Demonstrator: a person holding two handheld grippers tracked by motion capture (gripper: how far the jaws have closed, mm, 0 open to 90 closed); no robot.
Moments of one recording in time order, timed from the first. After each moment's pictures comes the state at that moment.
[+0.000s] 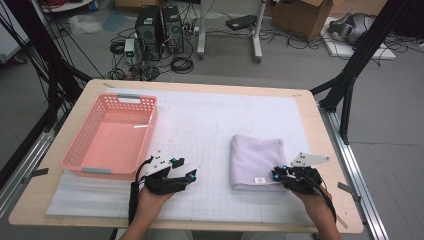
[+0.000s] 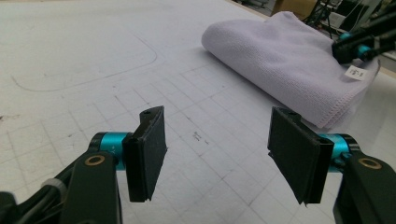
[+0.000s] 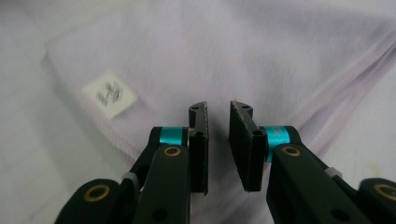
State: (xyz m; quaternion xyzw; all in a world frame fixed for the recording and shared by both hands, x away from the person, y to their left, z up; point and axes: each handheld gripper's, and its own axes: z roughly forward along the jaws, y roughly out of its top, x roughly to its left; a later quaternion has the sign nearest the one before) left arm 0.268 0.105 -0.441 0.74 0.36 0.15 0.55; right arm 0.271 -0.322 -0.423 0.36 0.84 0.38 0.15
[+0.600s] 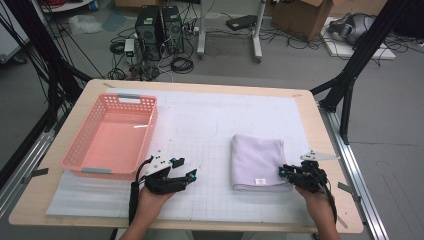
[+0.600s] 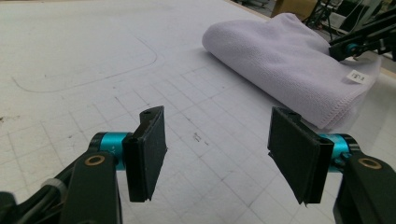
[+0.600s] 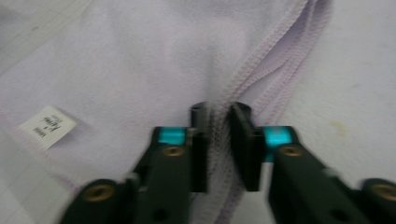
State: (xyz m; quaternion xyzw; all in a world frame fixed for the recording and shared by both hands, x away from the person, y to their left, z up) left arm 0.268 0.105 -0.440 0.74 0.36 0.15 0.55; right arm 0.283 -0.341 -0.432 0.48 0.78 0.39 0.13
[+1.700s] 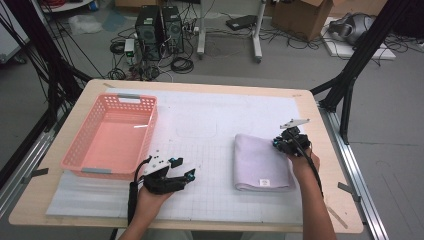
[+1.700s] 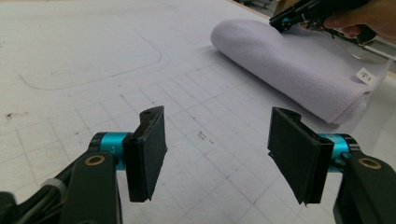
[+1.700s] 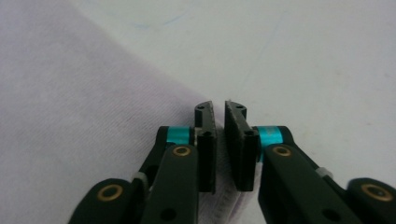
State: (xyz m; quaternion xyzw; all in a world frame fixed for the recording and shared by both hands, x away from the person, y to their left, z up) left arm 0.268 0.108 -0.441 0.74 0.36 0.15 0.55; right arm 0.384 -0.313 -0.417 0.45 0.82 0.27 0.23
